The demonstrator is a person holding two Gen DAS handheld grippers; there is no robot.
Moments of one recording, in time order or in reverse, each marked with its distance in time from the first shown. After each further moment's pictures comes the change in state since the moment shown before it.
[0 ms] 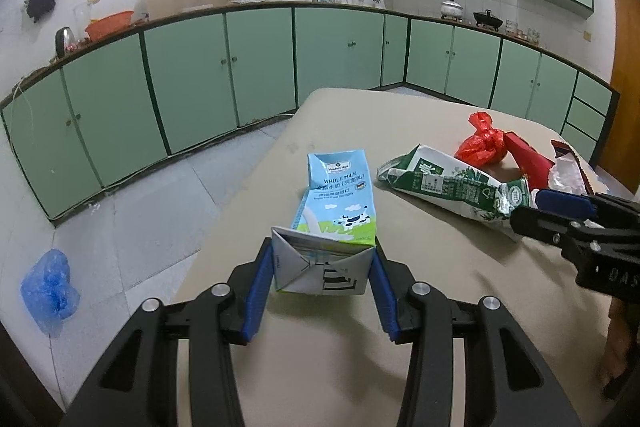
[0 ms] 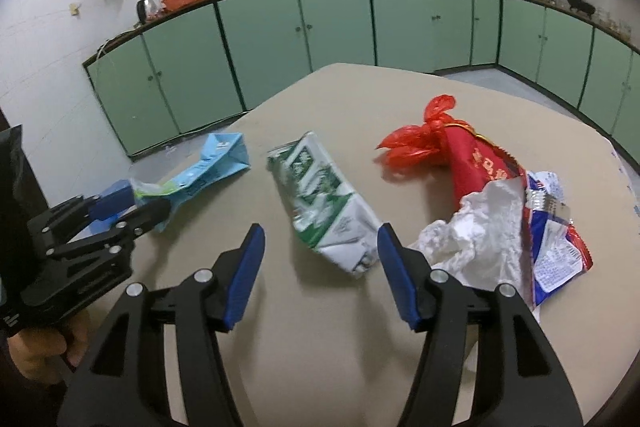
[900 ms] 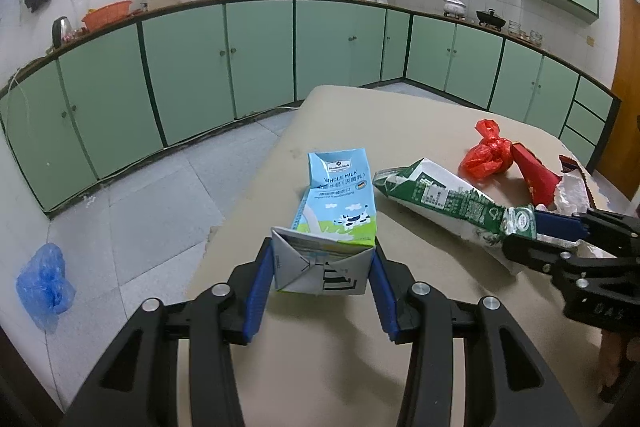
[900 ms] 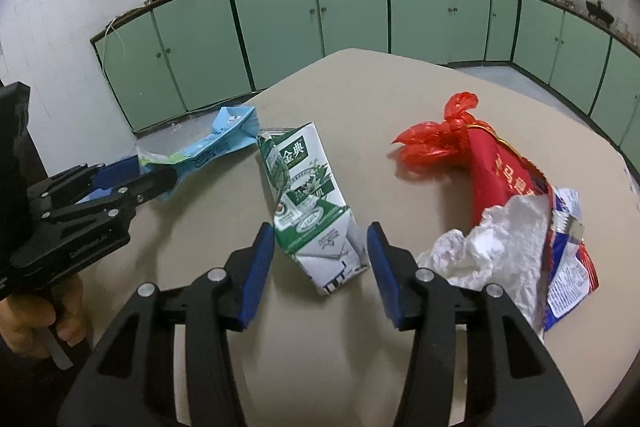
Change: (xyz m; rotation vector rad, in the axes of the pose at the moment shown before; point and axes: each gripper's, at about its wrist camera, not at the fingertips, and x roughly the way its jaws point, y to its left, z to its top) left arm 0.008 0.008 0.012 -0.032 0.036 -0.026; right arm 0.014 0.009 0.005 -0.083 0.081 0.031
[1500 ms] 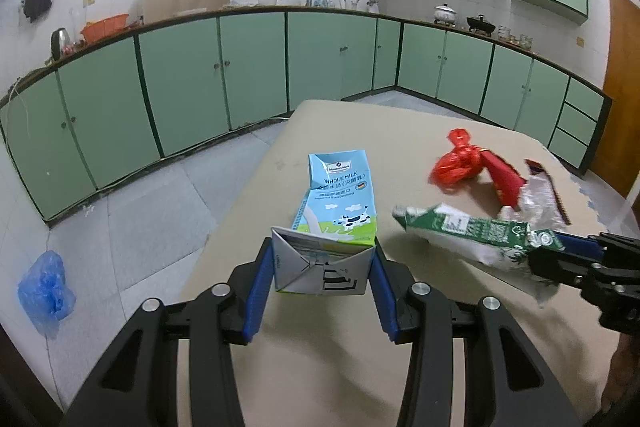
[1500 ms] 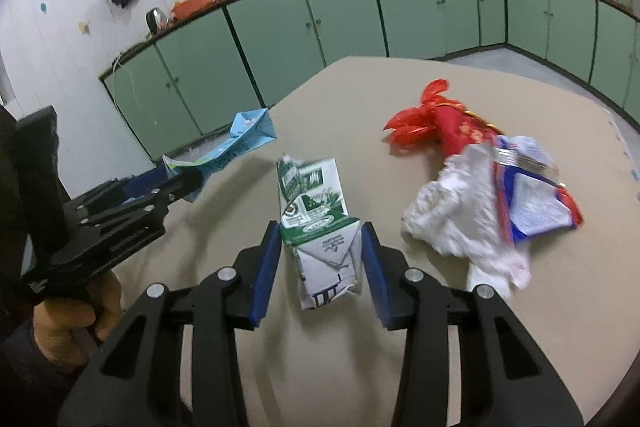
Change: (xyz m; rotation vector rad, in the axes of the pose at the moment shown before) left arm -0.040 -0.022 -0.001 0.021 -0.038 -0.018; right arm -0.075 -0.009 -0.029 0.144 -0.060 0.072
